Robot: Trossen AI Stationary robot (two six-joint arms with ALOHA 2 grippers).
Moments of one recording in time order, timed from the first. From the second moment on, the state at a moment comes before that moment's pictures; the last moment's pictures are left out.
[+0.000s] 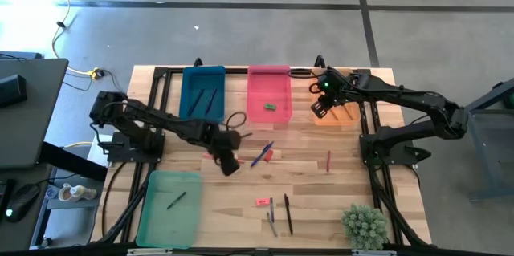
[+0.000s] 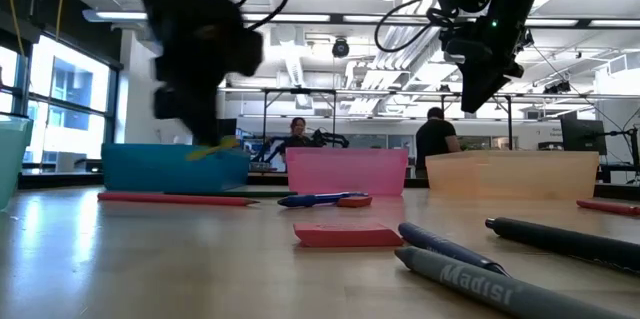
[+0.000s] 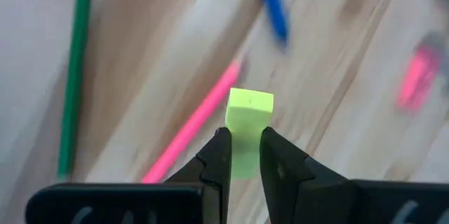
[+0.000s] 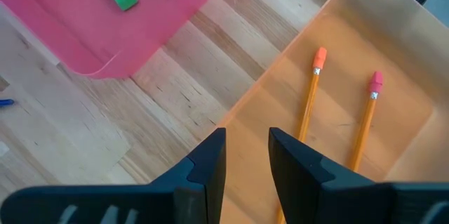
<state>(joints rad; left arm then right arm) 0.02 1.58 0.93 -0.50 0.06 -0.69 -0.49 1.20 0.94 -0.85 0.17 0.28</state>
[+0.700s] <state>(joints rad) 0.38 1.58 0.93 0.05 -0.01 -0.58 -0.49 1.20 0.94 -0.80 0.17 0.22</state>
